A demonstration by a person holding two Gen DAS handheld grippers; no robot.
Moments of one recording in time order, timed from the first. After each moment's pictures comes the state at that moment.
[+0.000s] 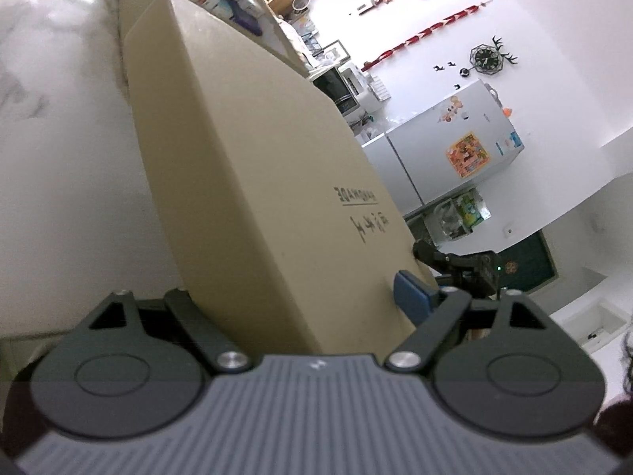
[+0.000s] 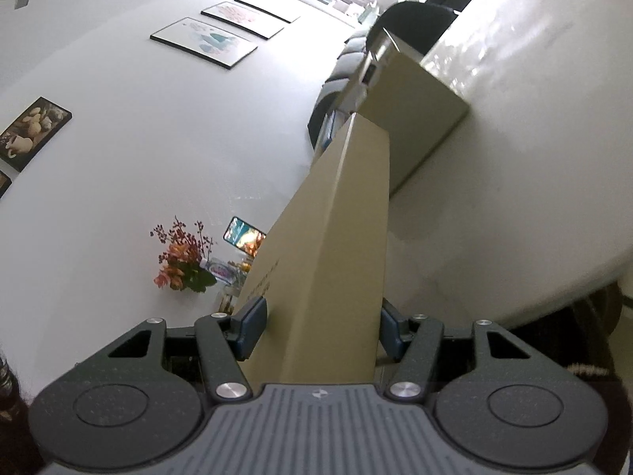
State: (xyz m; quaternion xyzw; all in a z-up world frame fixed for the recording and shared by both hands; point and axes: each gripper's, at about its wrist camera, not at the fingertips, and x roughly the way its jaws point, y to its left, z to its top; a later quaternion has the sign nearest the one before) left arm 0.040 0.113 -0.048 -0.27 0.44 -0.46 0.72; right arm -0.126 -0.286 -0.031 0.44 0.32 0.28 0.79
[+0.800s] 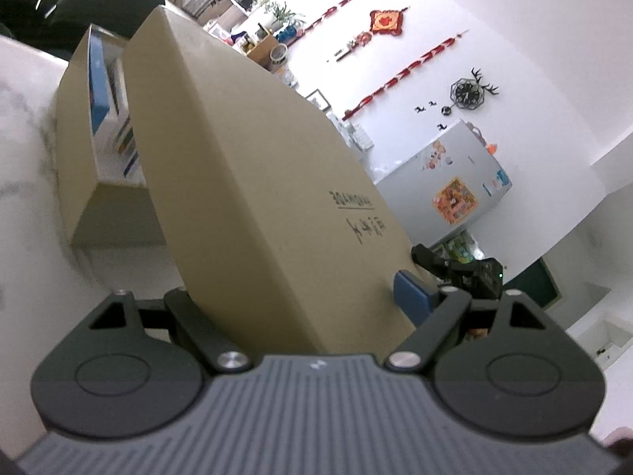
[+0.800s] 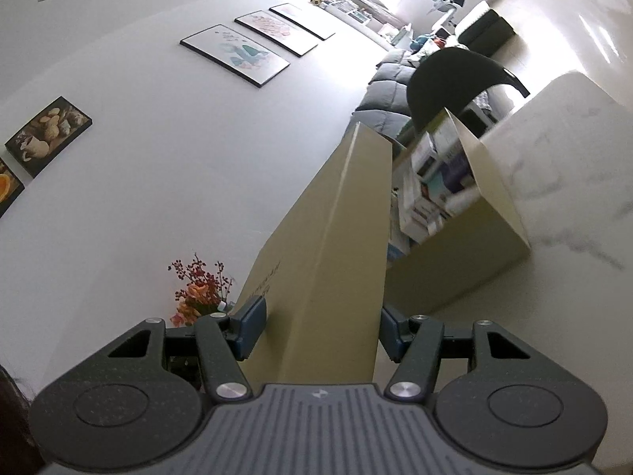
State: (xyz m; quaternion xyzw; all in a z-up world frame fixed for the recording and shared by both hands) left arm 0.098 0.100 0.028 -0.28 0.36 -0.46 0.76; right arm -0.018 -0.323 0.073 0.40 0.29 0.30 0.81
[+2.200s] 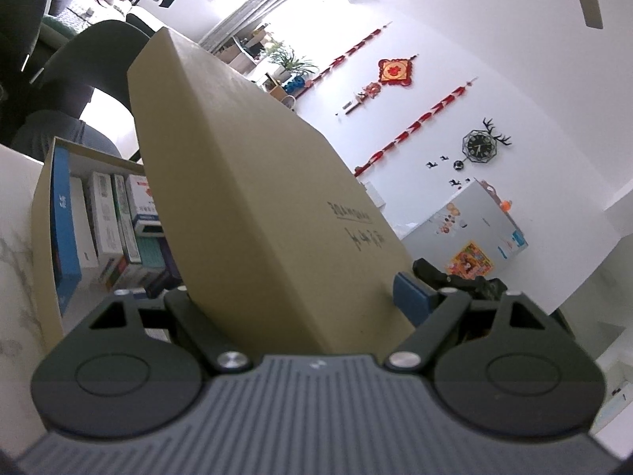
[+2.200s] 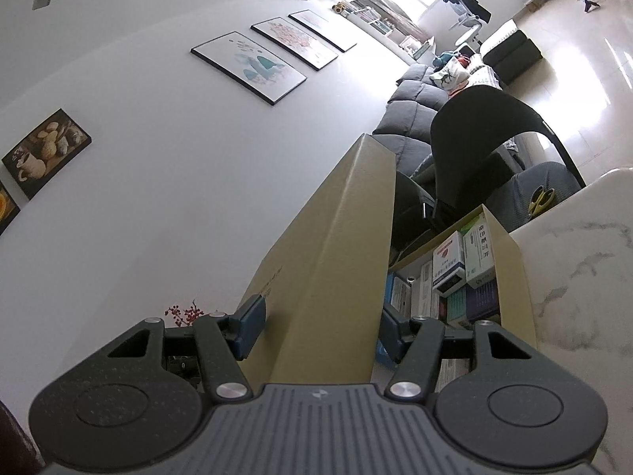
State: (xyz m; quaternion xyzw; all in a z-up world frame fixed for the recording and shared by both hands) left arm 0.208 0.068 0.076 -0.31 0.31 -0.42 0.79; right arm 0.141 -0.357 0.127 0.38 0.27 0.32 0.82
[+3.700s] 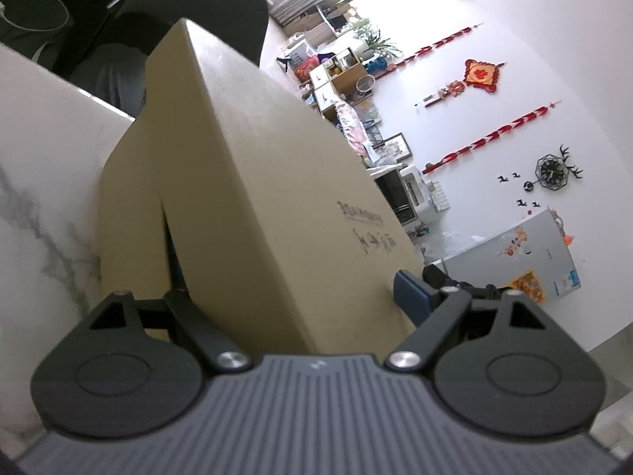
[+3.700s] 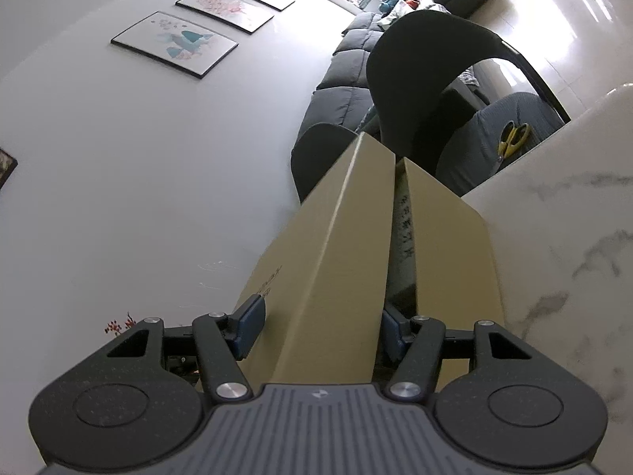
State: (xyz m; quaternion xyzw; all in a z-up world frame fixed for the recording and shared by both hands) left arm 0.321 0.082 -0.018 -0.34 0.40 -0.35 0.78; right arm 0.286 -0.329 -0.006 0.41 0.36 0.29 0.78
